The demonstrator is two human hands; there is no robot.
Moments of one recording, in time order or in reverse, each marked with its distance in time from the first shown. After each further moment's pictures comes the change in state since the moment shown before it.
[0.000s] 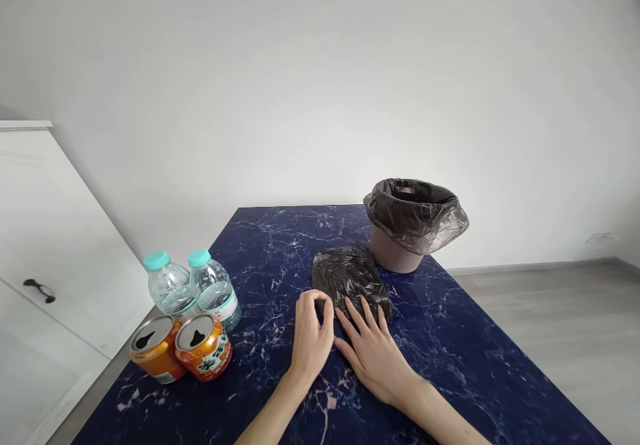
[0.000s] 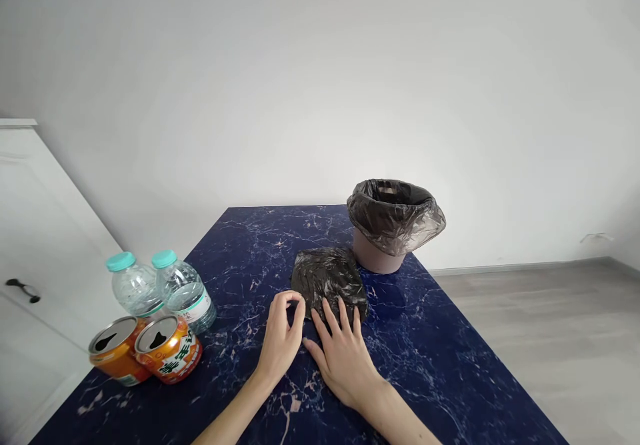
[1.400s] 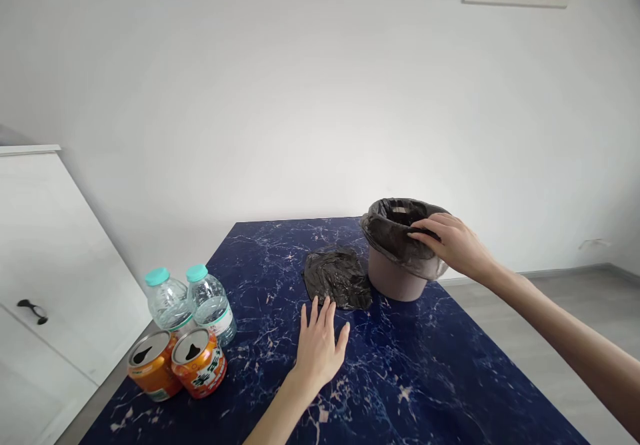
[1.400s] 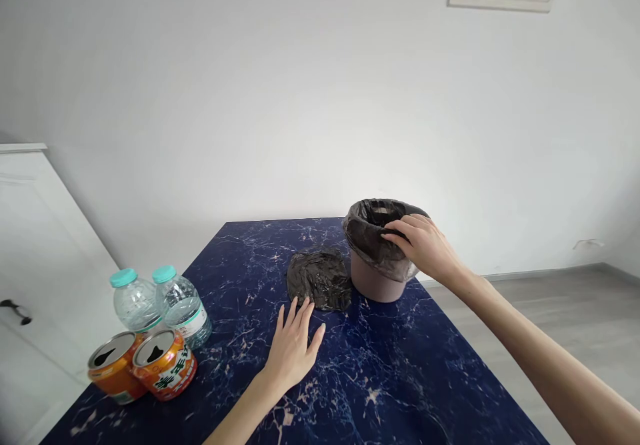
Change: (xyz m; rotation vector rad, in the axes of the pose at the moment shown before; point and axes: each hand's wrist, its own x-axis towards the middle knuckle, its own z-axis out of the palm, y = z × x) left_hand 0.006 -0.022 0.030 0.492 -0.299 0.188; right_hand 0.049 0.180 -0.207 -0.174 0.626 -0.119
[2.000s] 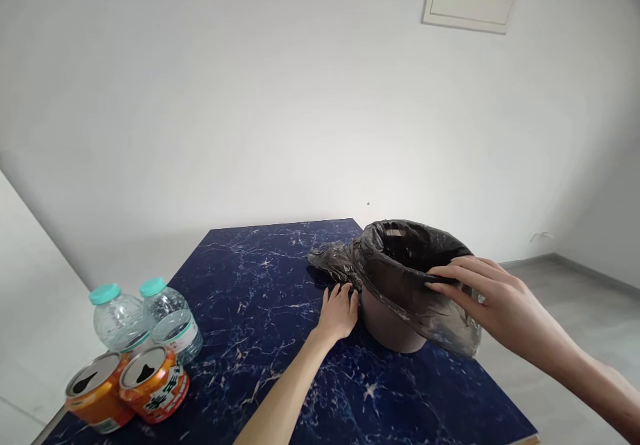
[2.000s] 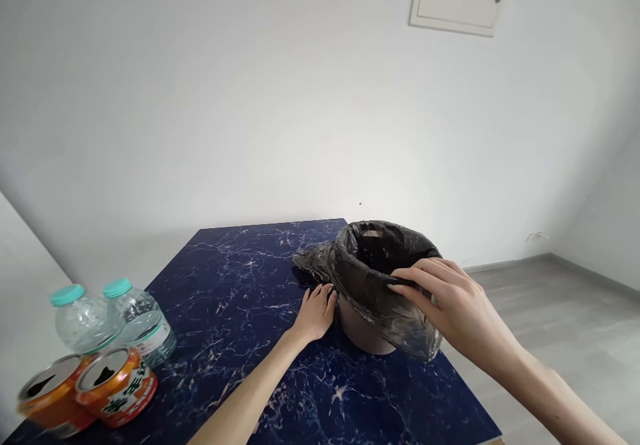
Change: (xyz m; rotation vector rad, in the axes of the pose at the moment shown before) left_hand 0.102 0.075 0.050 -0.135 -0.040 0.086; right_hand -0.094 -0.037 -0.100 0.027 0.072 -0.024
